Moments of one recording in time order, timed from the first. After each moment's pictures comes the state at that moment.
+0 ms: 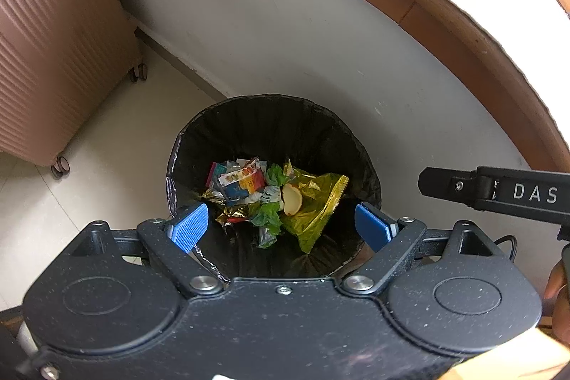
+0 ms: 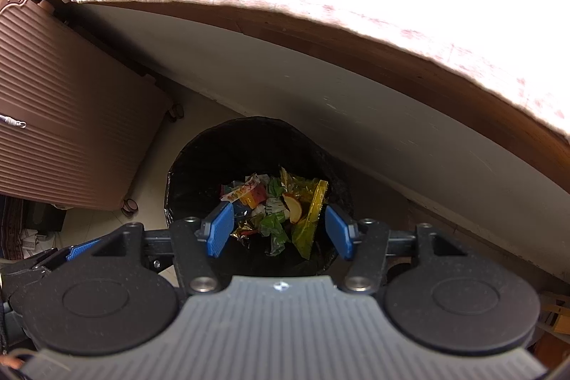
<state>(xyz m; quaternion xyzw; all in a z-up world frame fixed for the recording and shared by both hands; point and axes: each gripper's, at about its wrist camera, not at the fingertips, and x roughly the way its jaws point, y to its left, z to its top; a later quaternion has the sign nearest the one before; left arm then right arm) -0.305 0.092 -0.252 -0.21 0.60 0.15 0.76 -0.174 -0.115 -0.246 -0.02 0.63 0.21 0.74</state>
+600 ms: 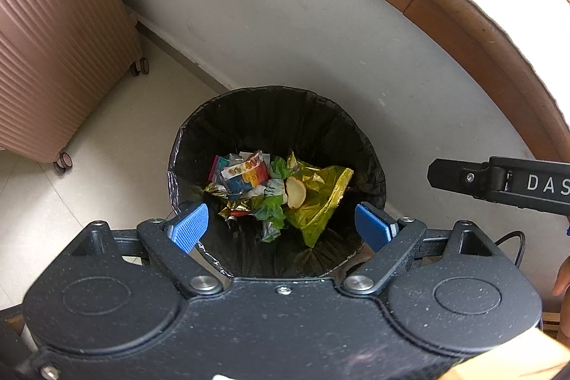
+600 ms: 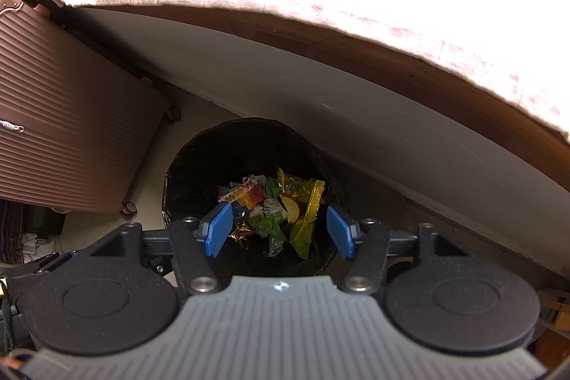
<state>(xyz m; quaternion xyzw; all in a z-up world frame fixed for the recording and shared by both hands) -0.302 0.089 -0.258 -0.21 0.61 0.15 0.75 -0.174 -0.116 -0.245 -0.02 0.63 0.21 0.74</state>
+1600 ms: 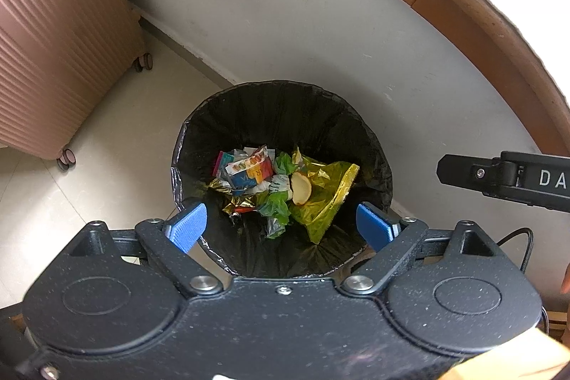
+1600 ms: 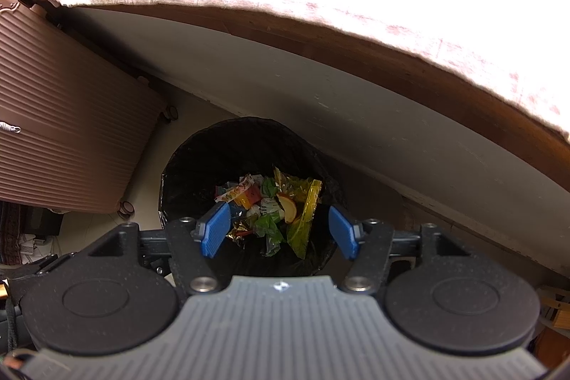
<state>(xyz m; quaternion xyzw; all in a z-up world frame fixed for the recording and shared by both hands) -0.304 0.092 -0.265 -0.21 0.62 0.16 0.74 -0.173 -0.121 -0.247 -0.02 0.63 0.21 0.75</state>
